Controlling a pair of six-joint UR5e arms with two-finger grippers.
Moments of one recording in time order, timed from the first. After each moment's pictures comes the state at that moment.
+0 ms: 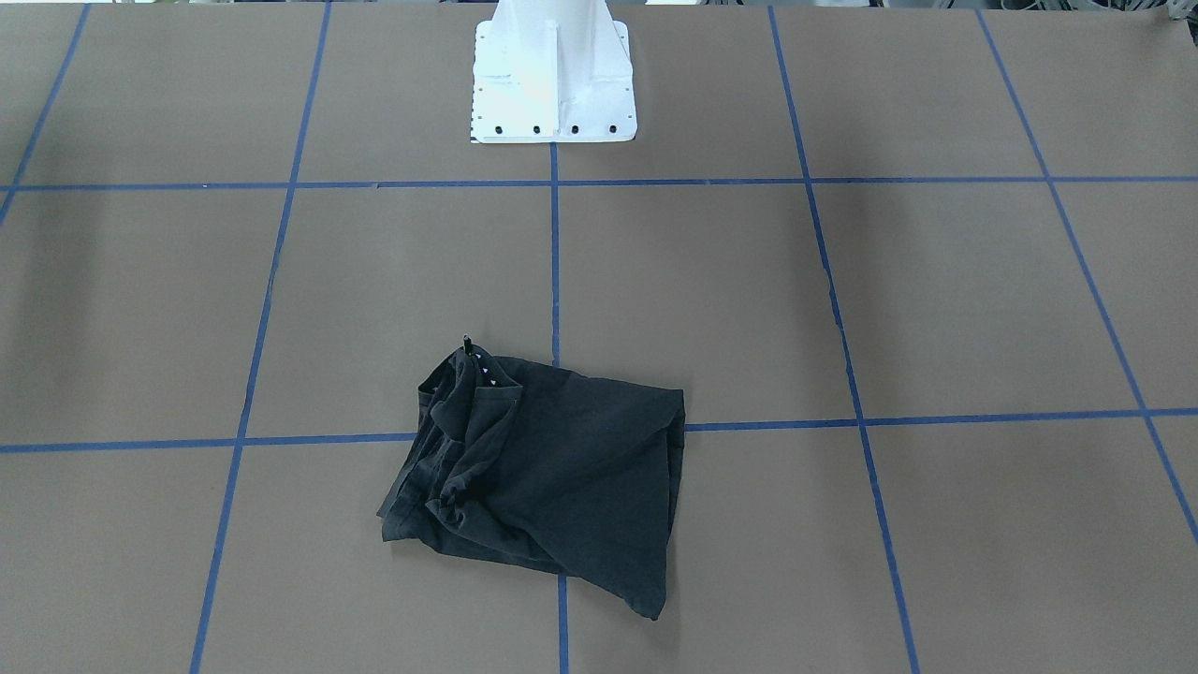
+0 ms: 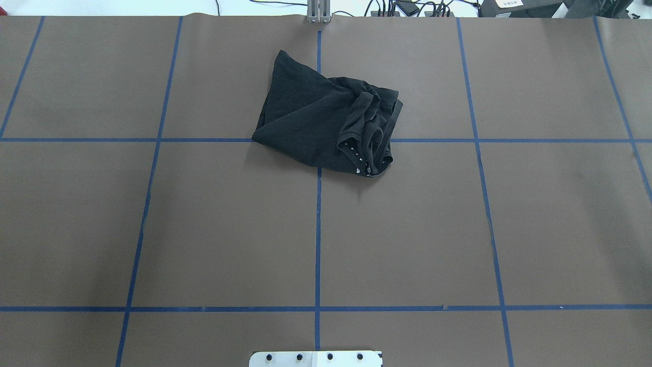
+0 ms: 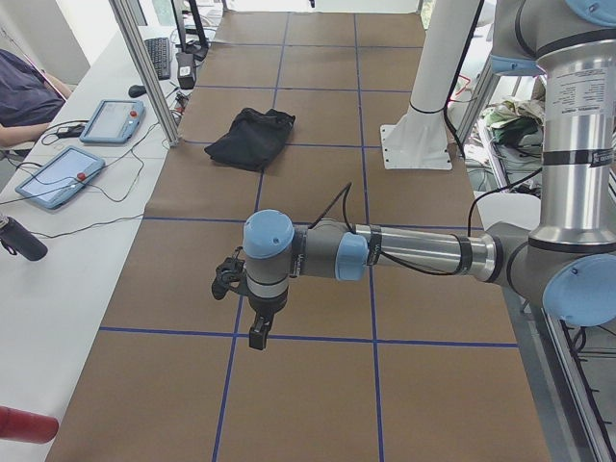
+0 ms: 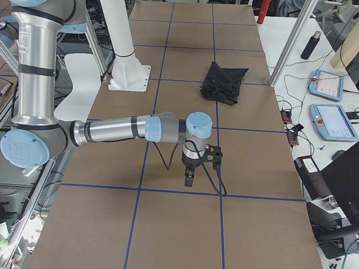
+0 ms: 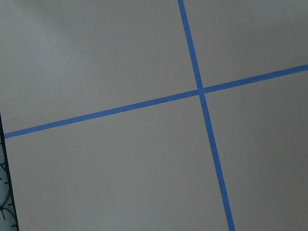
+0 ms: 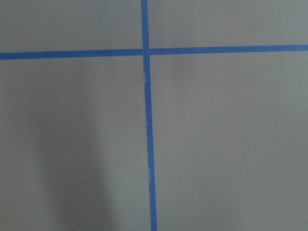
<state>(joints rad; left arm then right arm) -1.62 -1.50 -1.73 -1.57 -2.24 0.19 1.52 -1.68 1.84 -1.76 2.25 0.07</state>
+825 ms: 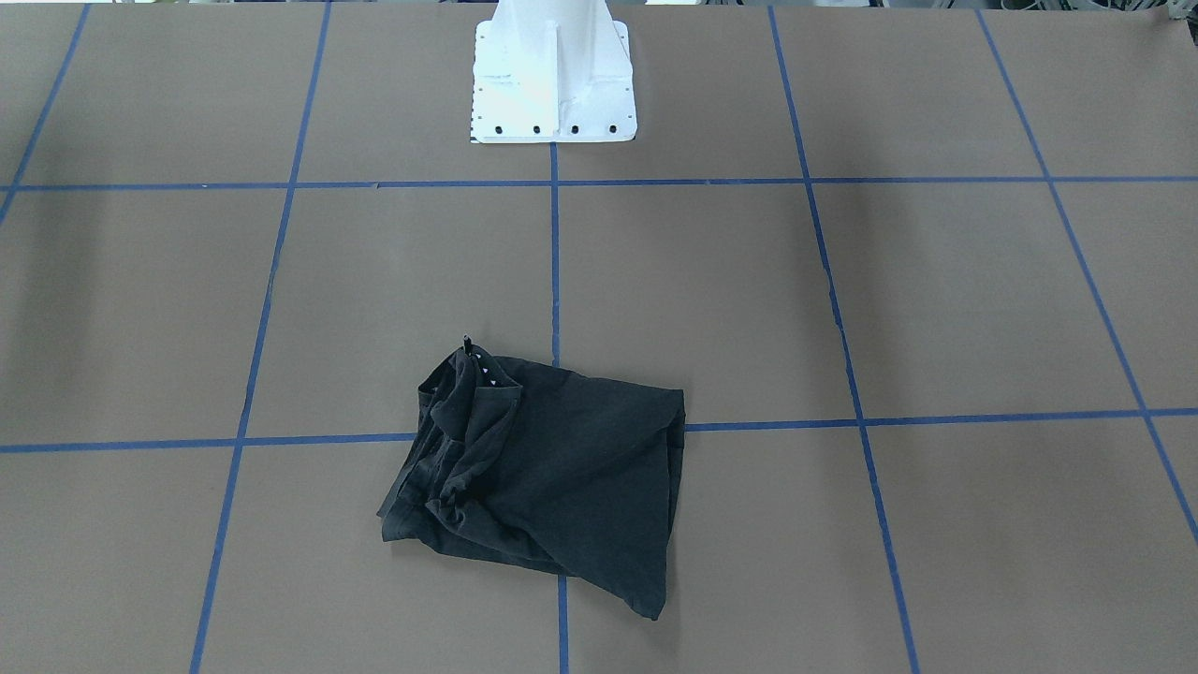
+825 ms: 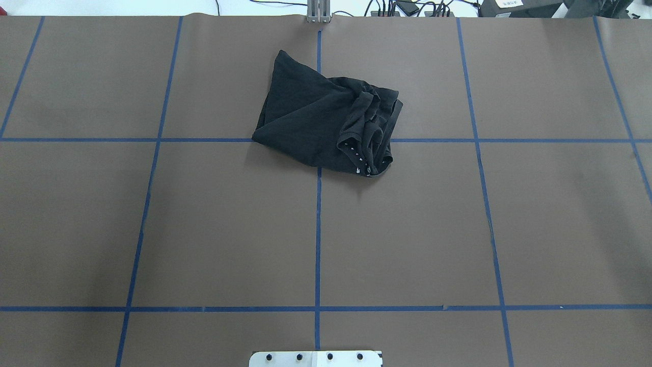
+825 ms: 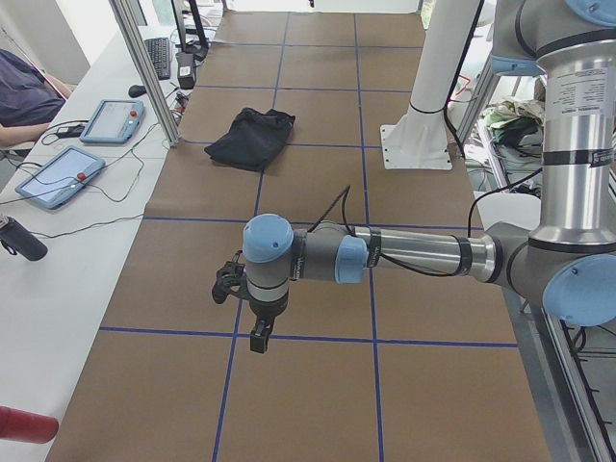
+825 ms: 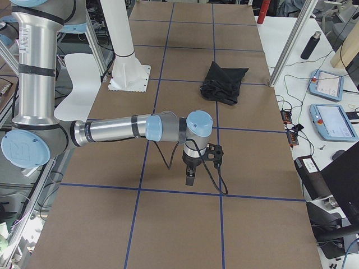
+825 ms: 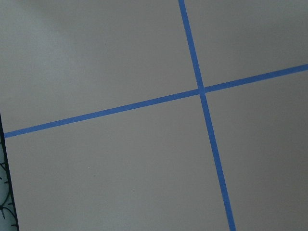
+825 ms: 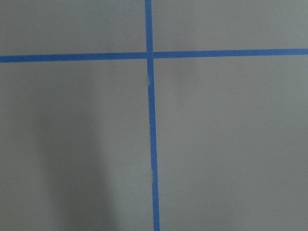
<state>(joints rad) -1.62 -1.50 -1.72 -1.57 -2.24 0.19 1.52 -1.68 1.84 -1.76 2.25 0.08</state>
